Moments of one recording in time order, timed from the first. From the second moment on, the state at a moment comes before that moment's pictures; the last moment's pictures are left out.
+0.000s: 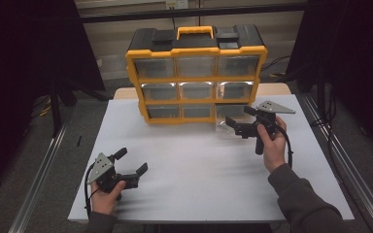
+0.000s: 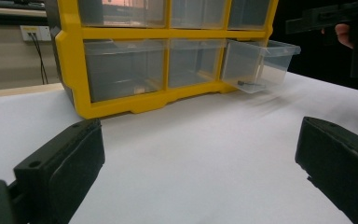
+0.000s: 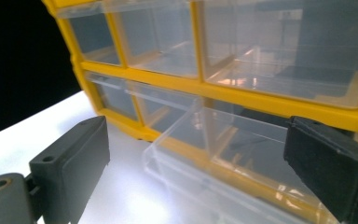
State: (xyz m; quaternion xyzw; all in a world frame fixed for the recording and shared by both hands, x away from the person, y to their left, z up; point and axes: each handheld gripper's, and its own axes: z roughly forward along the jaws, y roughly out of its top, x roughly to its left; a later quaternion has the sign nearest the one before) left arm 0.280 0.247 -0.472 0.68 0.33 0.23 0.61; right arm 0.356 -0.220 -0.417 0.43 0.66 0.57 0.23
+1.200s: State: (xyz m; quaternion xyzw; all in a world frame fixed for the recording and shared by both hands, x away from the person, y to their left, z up) left arm 0.279 0.249 -0.471 0.69 0.33 0.23 0.60; right arm 0.258 -0.271 -0.444 0.39 0.68 0.57 0.26
